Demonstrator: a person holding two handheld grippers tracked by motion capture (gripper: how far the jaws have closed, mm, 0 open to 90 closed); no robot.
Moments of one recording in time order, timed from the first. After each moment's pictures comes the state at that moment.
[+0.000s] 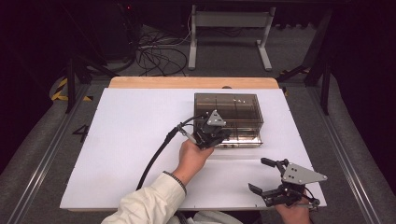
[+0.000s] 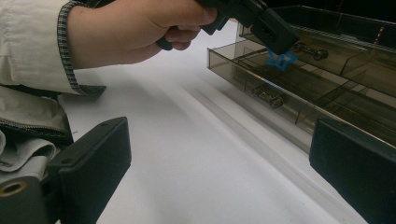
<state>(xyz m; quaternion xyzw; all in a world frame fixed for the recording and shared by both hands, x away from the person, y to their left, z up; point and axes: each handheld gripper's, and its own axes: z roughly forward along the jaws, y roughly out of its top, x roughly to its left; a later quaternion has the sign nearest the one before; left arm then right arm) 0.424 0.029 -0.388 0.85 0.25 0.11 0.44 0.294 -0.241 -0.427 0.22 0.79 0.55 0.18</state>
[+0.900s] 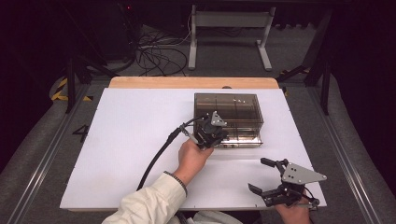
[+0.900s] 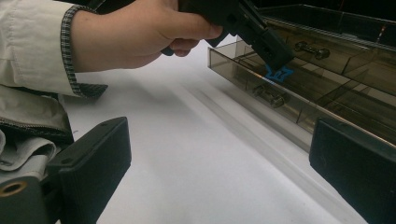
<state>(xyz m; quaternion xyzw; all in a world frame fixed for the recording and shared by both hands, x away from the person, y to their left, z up) 0.430 0.025 -0.399 0.87 0.28 0.12 0.40 0.295 -0.240 -0.427 0.21 0.79 0.55 0.18</state>
